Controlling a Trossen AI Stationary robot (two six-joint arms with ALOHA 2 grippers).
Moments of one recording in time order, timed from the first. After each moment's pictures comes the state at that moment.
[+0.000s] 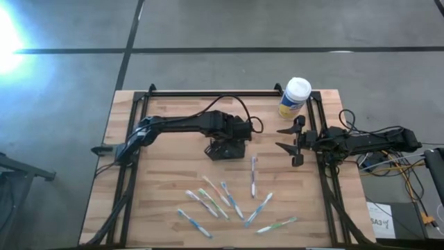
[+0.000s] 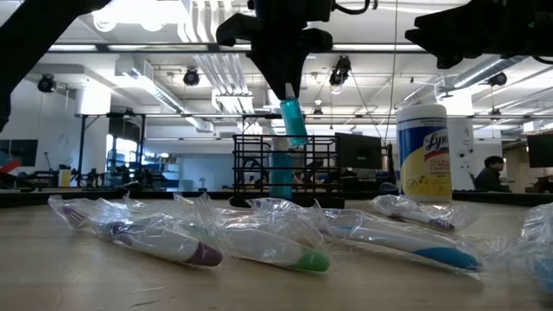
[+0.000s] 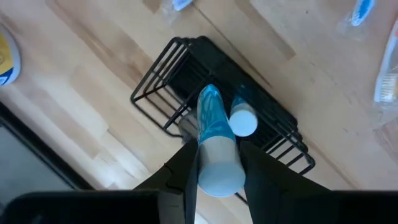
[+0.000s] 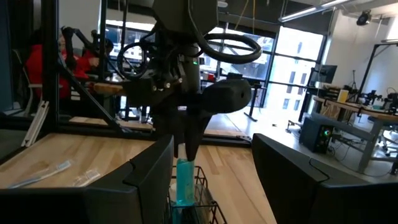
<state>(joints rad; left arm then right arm) 0.01 2.14 2.25 -1.41 -0.17 0.82 0.05 0.45 0.17 0.42 0.16 -0.14</state>
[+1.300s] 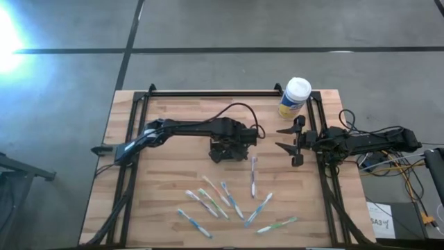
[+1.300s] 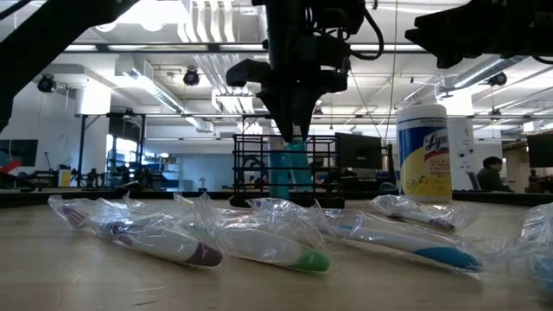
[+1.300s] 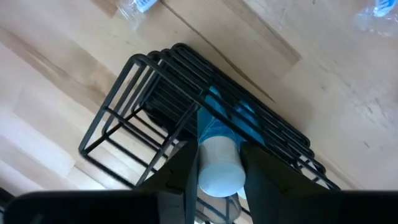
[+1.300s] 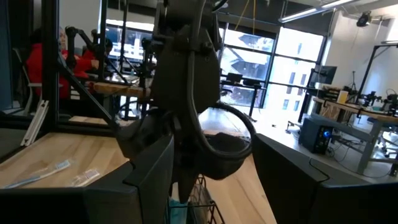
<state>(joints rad) 0.02 2.24 2.20 -1.33 -0.12 0.89 0.05 0.45 0.17 0.42 0.16 -0.15</state>
